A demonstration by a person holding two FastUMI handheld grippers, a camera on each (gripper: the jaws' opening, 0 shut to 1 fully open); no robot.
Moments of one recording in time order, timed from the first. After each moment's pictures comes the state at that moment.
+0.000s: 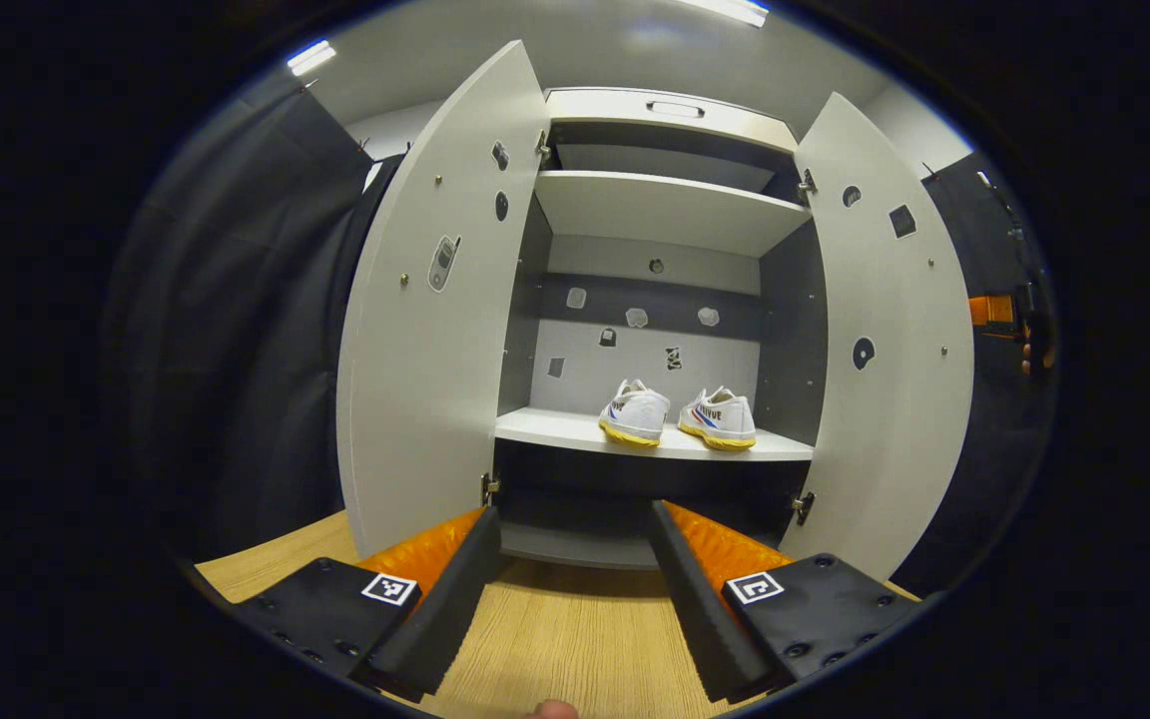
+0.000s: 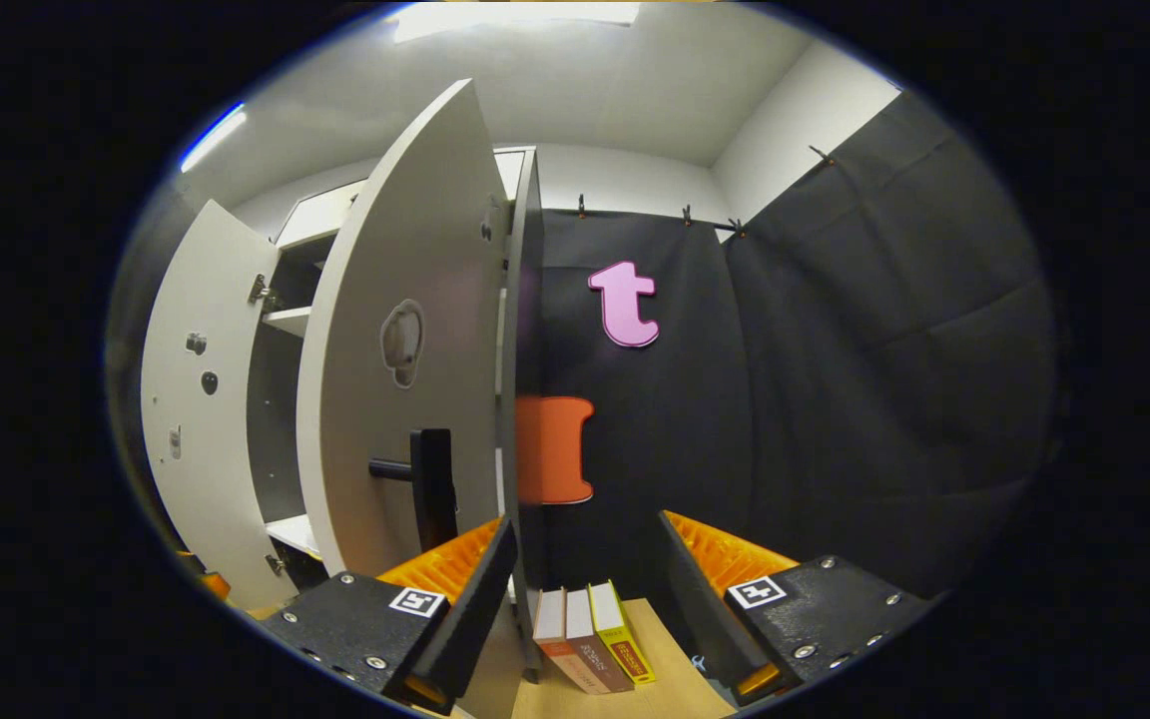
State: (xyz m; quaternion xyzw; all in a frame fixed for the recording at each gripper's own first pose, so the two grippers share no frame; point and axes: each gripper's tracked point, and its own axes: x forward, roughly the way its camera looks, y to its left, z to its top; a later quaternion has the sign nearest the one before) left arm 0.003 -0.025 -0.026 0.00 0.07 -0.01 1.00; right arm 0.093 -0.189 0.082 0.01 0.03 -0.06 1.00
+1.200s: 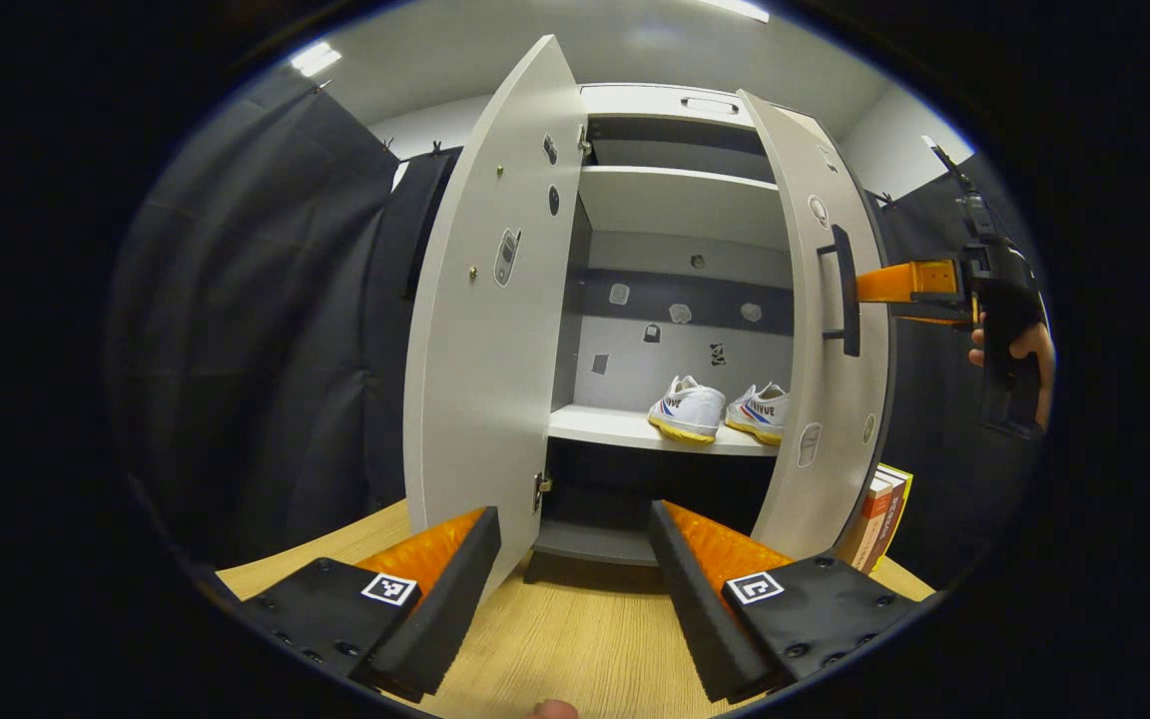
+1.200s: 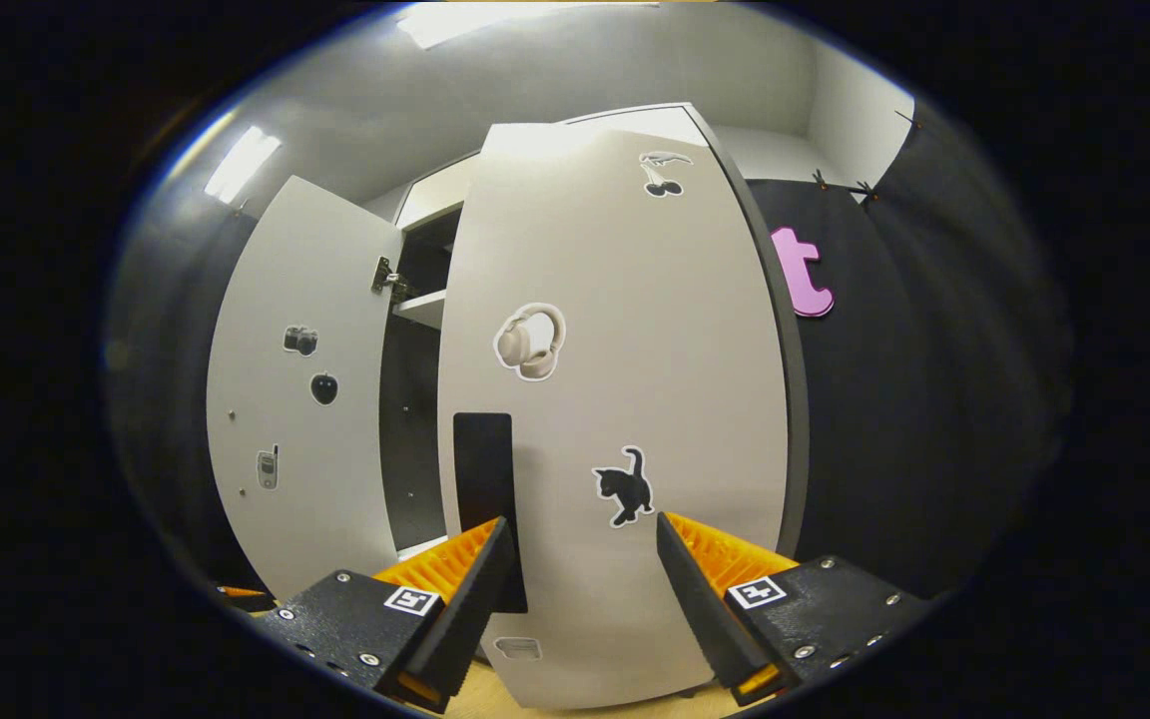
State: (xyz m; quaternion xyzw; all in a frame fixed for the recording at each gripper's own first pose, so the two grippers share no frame) left arm 0.004 0.024 -0.029 0.01 0.08 0.04 1.00; right arm 0.182 0.005 0.057 0.06 0.04 0.11 0.99
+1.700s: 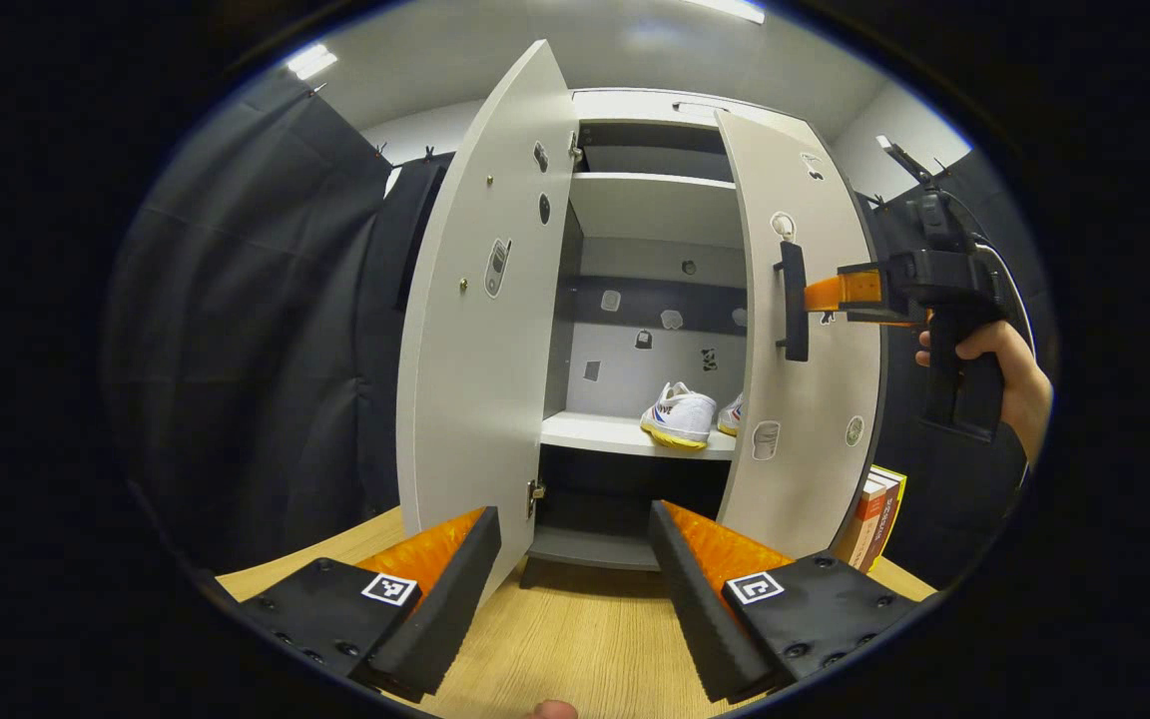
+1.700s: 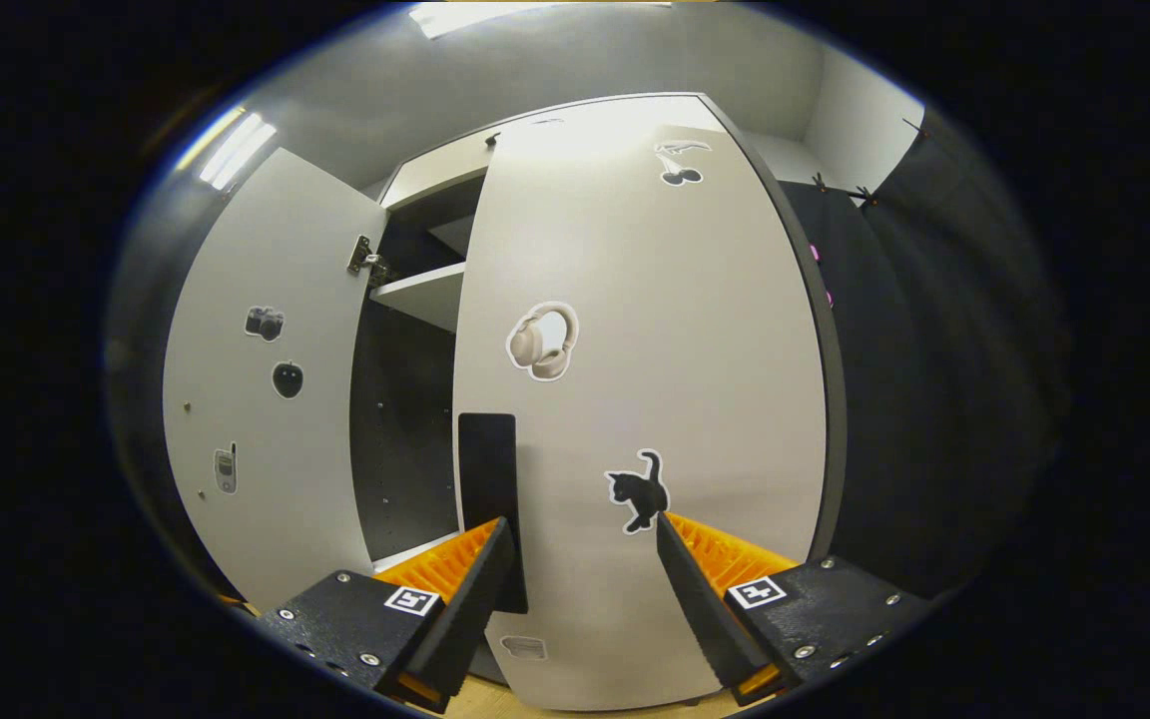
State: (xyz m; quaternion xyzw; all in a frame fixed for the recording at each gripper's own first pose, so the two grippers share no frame) left arm 0.004 0.020 -0.024 0.01 0.07 0.03 1.00; right arm 0.217 0.020 0.046 0.04 0.03 0.07 1.00
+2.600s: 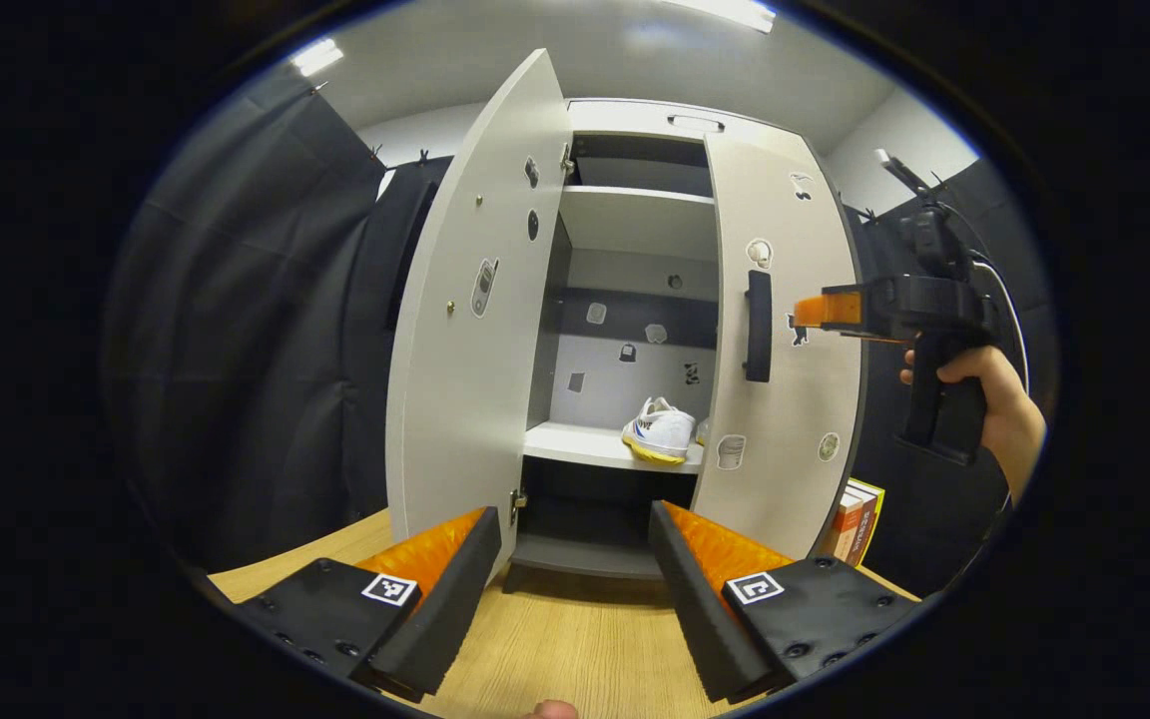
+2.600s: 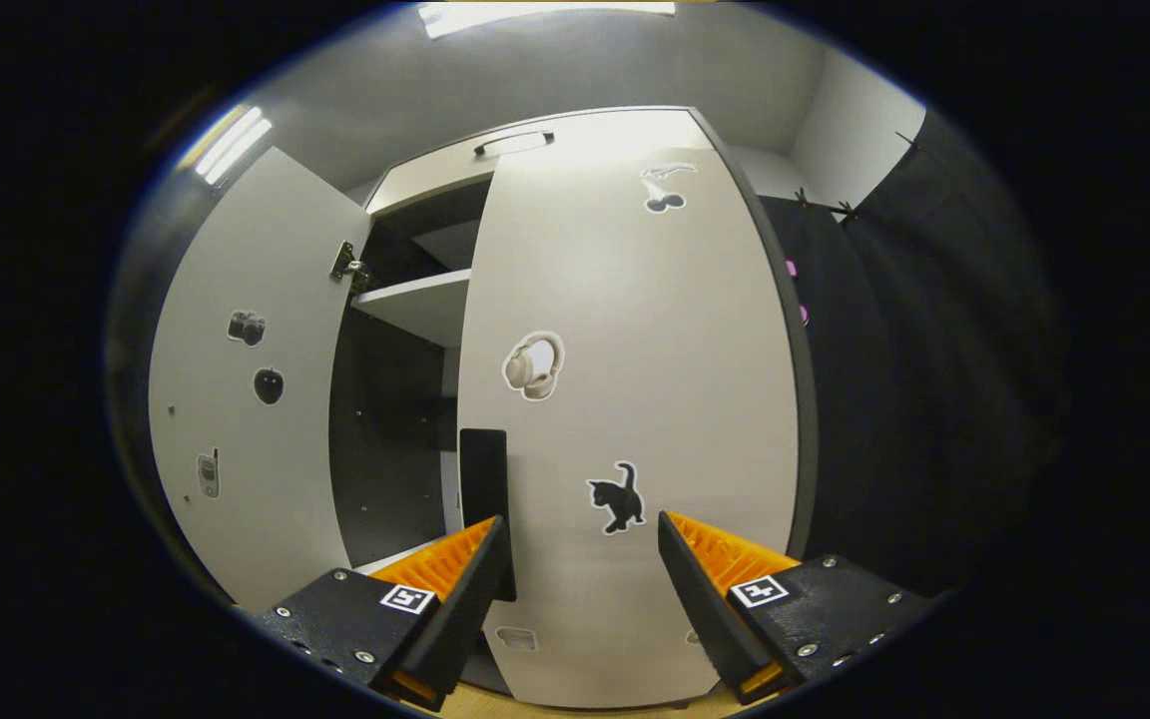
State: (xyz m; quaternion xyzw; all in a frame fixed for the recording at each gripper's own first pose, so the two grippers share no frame) left arm -0.001 0.005 -0.007 0.00 0.06 0.00 1.00; right arm 0.174 -0.006 0.063 0.03 0.01 0.03 1.00
